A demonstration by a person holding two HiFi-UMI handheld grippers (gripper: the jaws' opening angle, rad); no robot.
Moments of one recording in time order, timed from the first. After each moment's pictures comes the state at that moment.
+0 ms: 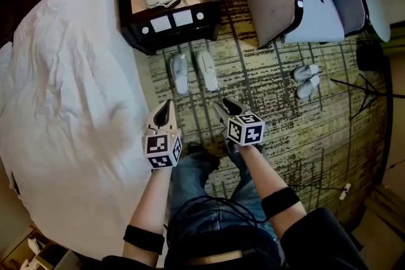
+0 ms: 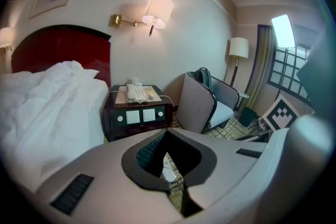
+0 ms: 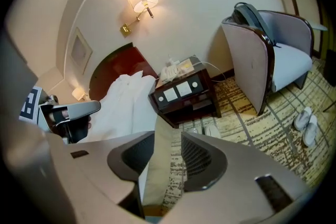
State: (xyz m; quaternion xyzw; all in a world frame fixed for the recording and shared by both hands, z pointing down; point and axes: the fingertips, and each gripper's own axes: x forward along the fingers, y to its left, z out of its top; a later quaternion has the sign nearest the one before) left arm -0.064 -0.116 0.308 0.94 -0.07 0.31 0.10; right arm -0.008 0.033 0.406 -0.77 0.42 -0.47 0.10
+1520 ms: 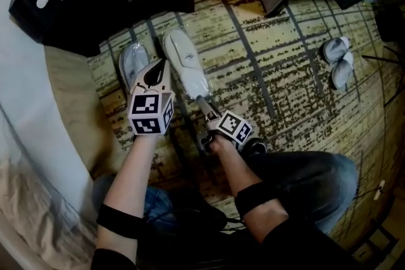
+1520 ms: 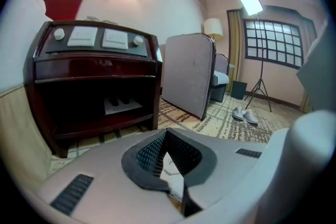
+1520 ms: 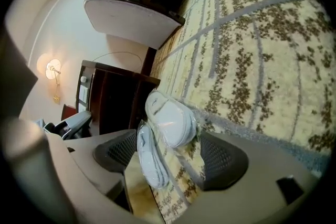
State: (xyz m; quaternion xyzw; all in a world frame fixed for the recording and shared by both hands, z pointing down) left arm 0.094 -0.090 0.812 0.97 0.06 0.25 0.02; right arm 0.009 0.049 0.993 -0.73 0.19 -0.46 0.48
